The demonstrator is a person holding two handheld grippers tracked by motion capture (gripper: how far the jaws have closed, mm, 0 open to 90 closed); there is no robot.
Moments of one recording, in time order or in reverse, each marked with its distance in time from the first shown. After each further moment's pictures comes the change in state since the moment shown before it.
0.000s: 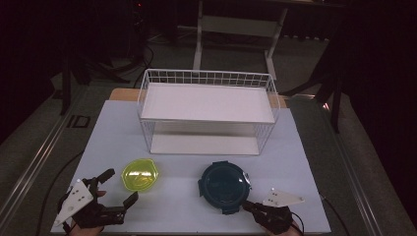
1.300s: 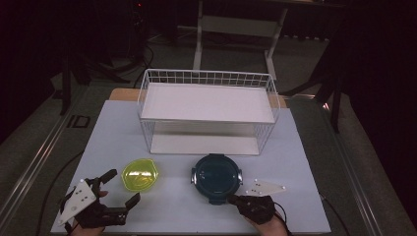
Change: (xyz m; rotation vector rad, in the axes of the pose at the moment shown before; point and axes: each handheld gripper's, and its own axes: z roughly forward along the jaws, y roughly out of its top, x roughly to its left) left arm -0.003 0.000 0.003 0.018 -0.017 0.014; right arm 0.008 0.024 0.035 -0.005 0.057 0.012
